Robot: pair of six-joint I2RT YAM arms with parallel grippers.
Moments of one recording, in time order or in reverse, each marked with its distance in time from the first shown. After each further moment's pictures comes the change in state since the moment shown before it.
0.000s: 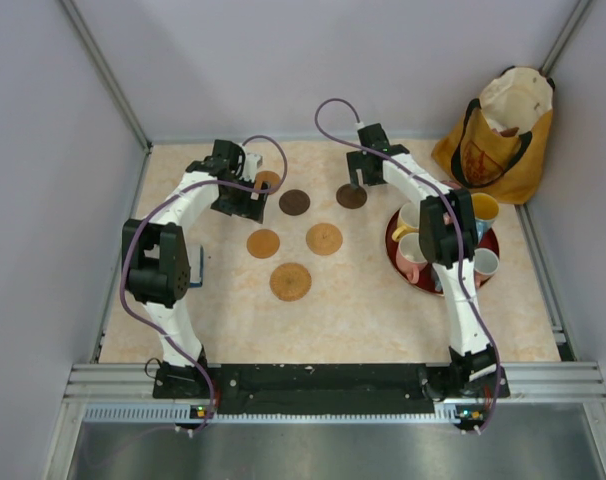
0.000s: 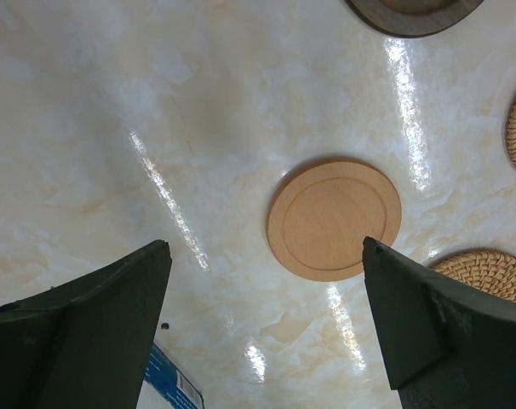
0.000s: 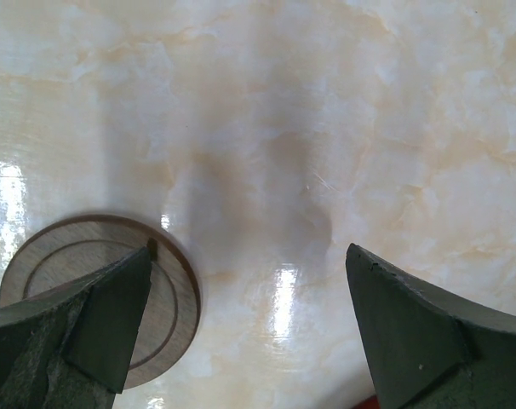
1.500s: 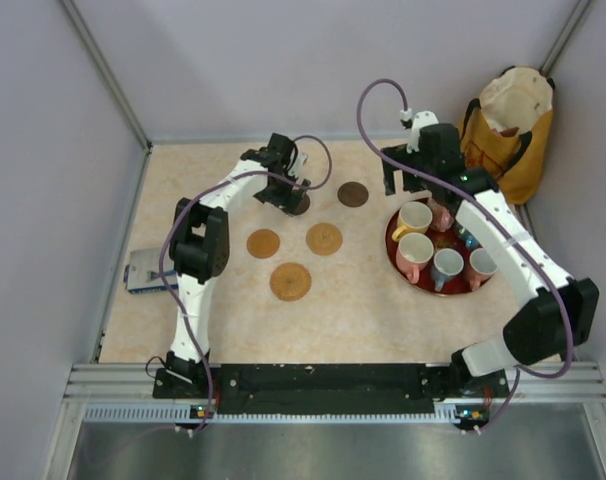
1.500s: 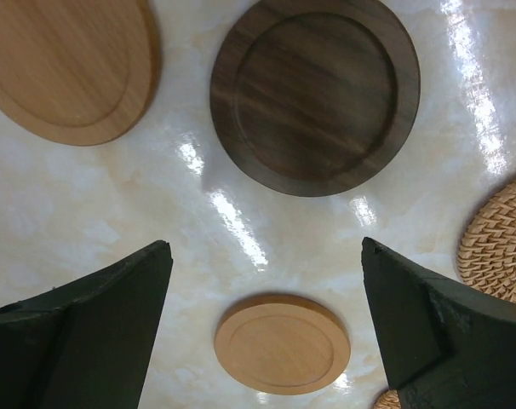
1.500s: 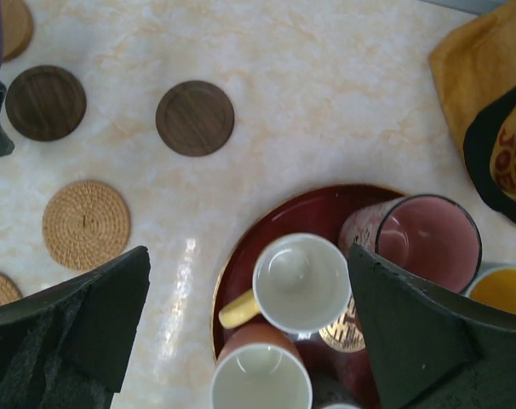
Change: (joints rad) left arm -0.187 0.339 0.385 -0.065 -0.169 0.002; right arm -0.005 -0.908 -0.618 0.043 -0.139 -0.084
